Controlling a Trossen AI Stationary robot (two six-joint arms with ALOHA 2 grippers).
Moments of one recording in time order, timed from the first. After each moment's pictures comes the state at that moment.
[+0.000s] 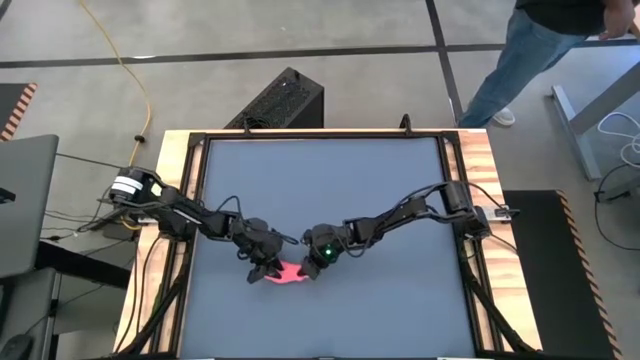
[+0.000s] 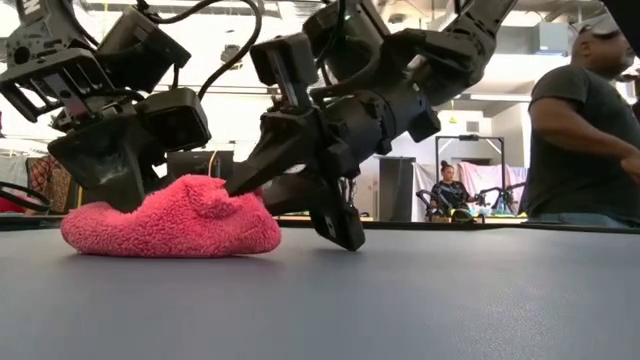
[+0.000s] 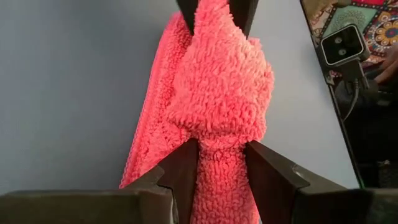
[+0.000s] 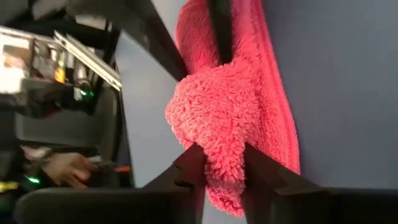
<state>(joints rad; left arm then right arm) -0.14 1.59 0.38 0.58 0.40 -0.50 0.17 2.18 1.19 0.34 -0.34 1.04</state>
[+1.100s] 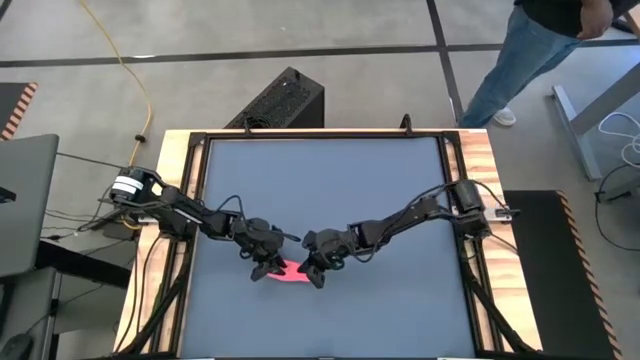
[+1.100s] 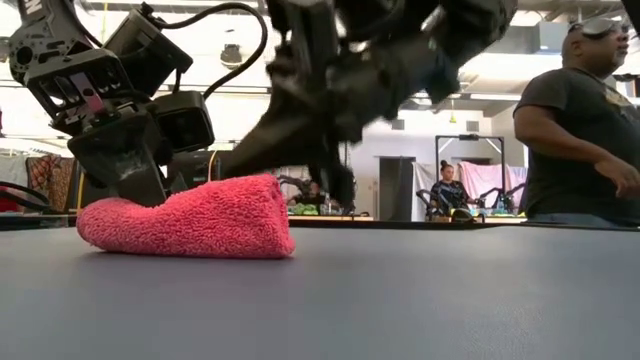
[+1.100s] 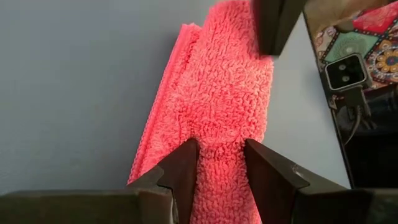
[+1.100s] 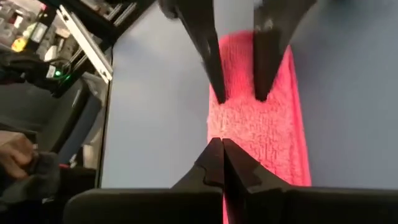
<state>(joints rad) -0.14 1.59 0.39 0.53 0.36 -0.56 0.21 2.01 1.18 0.31 -0.14 0.74</state>
